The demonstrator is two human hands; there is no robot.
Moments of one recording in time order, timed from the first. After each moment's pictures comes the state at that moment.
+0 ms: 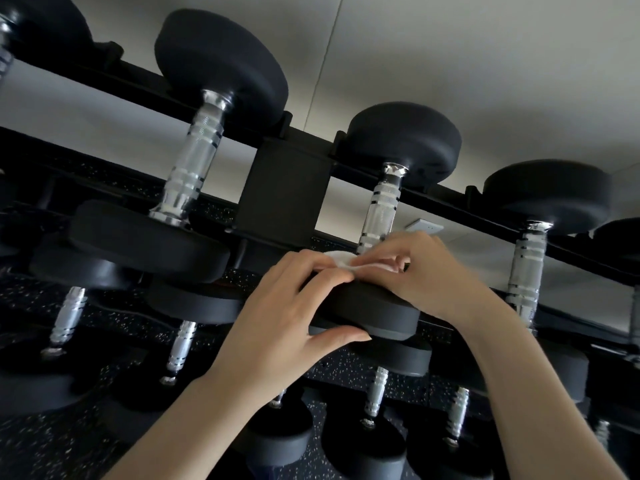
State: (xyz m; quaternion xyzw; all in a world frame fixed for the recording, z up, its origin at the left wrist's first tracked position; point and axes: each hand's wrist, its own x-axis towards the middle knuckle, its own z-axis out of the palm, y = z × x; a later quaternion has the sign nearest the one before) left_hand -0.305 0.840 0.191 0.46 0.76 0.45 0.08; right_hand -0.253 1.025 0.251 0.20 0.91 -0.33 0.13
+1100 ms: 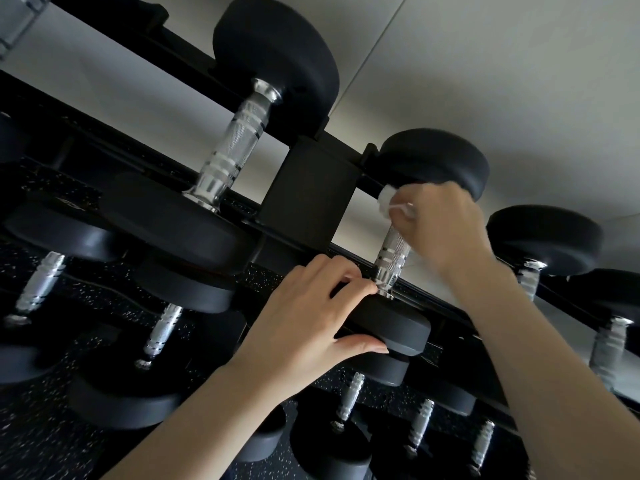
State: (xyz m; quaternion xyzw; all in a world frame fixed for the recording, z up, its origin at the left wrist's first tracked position) left_hand -0.309 0.842 0.182 0.47 0.77 0.43 0.01; right_hand -0.321 1.029 0.263 0.18 0.98 0.09 0.06
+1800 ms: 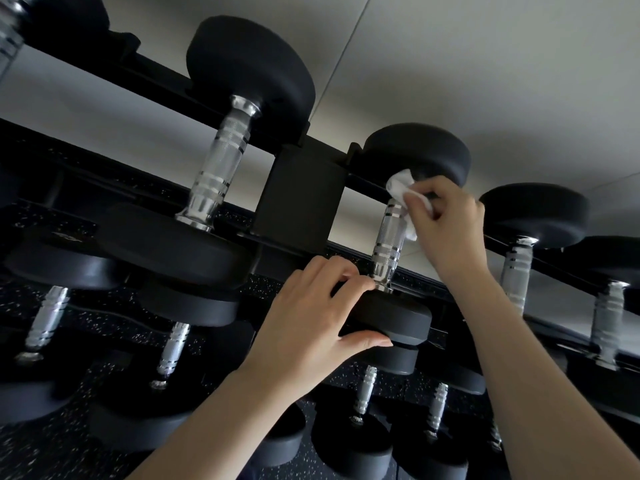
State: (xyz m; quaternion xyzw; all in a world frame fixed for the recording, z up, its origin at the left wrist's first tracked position) left_hand -0.313 0.842 0.182 0.48 0.76 0.43 0.02; right_hand -0.293 1.043 0.243 0.32 0.92 -0.18 -0.17
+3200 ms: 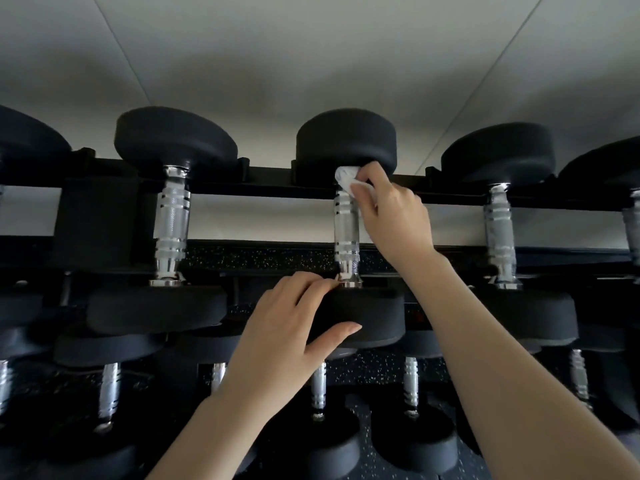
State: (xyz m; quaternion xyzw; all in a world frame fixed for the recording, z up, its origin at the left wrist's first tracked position) left_hand -0.159 0.991 0.213 0.52 0.79 0.31 0.11; right_hand -0.127 1.202 0.218 0.30 0.93 -0.14 -0.18
